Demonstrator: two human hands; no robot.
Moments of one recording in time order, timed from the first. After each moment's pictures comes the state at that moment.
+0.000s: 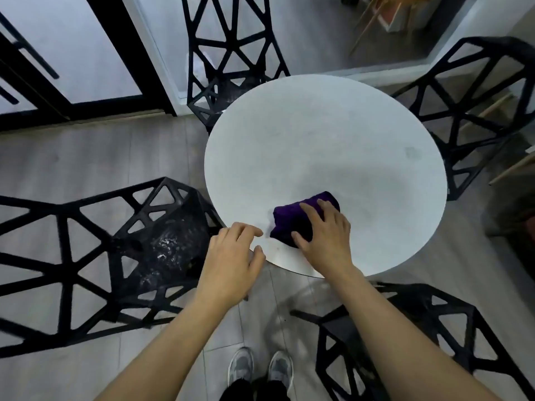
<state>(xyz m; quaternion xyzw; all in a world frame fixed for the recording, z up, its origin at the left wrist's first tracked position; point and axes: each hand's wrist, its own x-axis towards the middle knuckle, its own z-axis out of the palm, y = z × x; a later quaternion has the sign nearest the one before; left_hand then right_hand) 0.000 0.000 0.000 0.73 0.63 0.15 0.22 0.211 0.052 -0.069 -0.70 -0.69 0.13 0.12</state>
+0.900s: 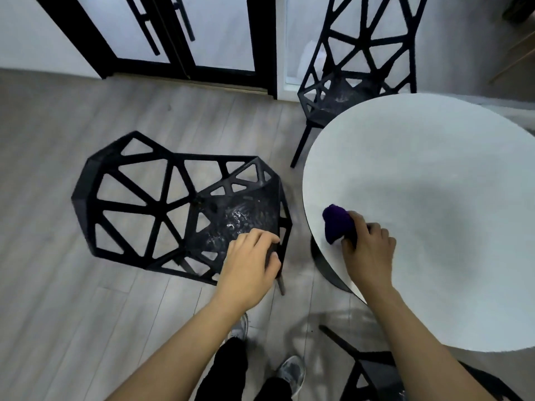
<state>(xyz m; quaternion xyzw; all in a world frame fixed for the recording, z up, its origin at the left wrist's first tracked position) -0.097 -0.039 -0.007 0.59 0.76 0.16 0.20 0.120 0.083 -0.070 -0.62 -0.76 0.13 0.14</state>
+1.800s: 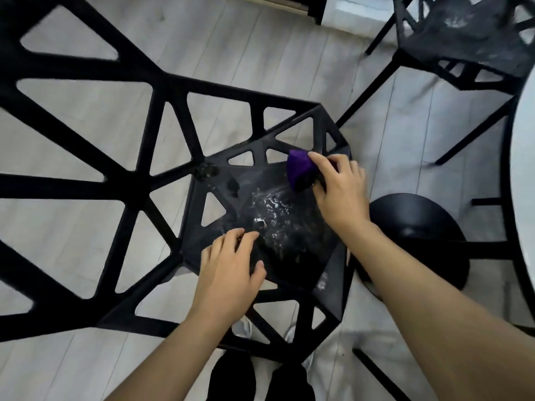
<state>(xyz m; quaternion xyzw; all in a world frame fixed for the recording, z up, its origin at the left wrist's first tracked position) -0.295 -0.009 -0.292 0.49 0.83 0.06 0.27 -0.163 0.207 -0.333 -0.46 -0.87 0.12 0.10</state>
